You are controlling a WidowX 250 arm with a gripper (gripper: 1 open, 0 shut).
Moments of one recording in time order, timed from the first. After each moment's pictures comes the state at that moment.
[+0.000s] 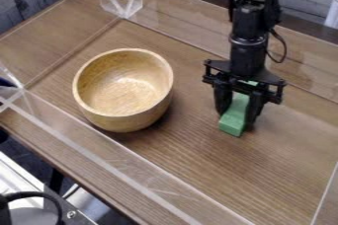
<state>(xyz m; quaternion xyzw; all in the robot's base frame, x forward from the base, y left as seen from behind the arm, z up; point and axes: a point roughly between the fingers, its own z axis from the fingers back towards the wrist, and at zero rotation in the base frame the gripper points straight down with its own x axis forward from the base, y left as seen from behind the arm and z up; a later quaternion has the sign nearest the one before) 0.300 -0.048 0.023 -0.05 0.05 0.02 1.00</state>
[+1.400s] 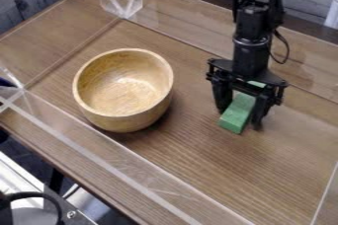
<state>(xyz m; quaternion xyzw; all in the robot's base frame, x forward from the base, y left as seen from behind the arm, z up) 0.304 -0.038 0.019 -0.05 0.05 0.02 1.00</state>
